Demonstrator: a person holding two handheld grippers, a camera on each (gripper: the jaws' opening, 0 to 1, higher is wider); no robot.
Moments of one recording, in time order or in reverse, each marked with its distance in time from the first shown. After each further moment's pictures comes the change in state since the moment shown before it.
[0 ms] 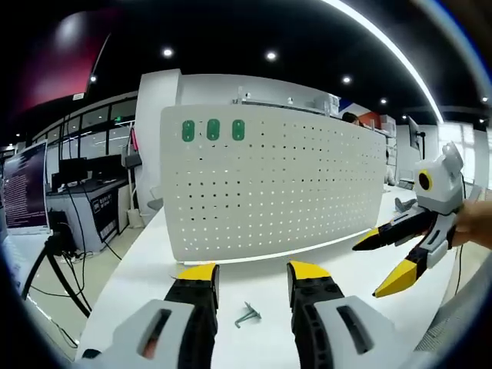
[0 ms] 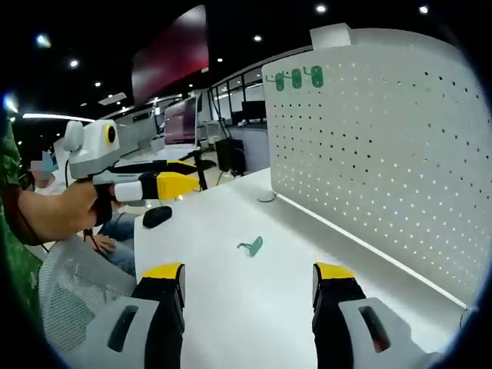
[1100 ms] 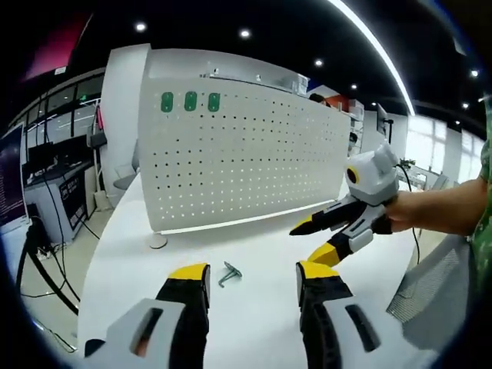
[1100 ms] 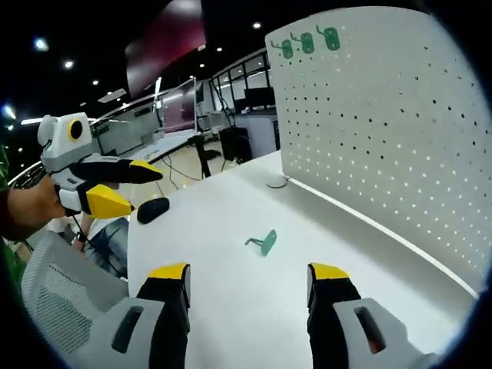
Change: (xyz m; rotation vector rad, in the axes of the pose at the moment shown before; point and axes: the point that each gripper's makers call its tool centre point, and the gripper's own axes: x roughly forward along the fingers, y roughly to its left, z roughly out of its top) left arm -0.042 -0.002 -0.034 0.007 0.147 -0.218; right arm 0.062 0.012 -0.020 0.031 0.066 0.035
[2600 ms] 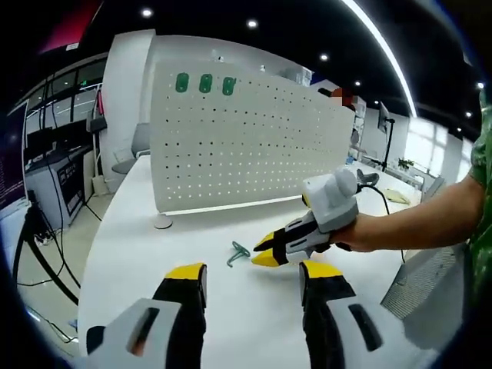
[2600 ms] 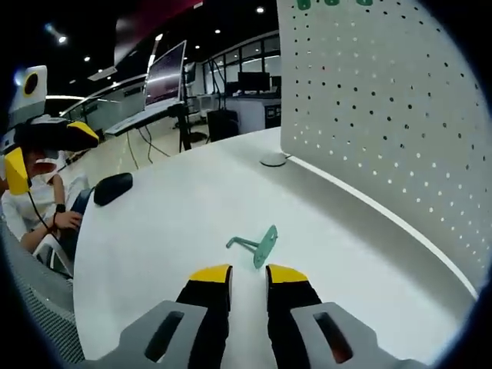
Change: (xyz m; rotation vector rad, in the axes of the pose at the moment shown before) left arm -0.009 0.021 -0.022 -0.046 0.064 -0.023; right arm 0.092 -0.018 -0.027 -0.061 0.068 -0.101
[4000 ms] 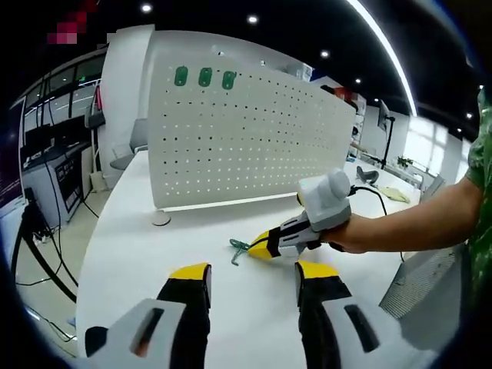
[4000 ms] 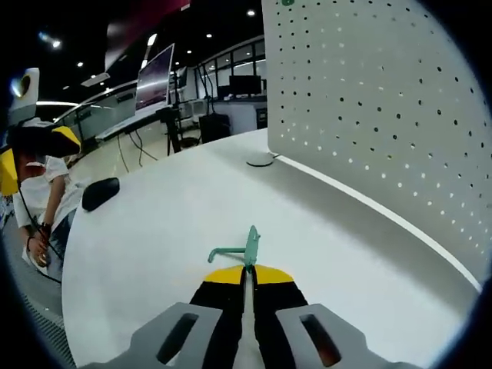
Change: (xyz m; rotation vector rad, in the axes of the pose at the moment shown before) left arm 0.005 -0.001 -0.004 -0.006 0.026 -0.010; right arm 0.005 -0.017 -0.003 0.043 -0.024 -0.032
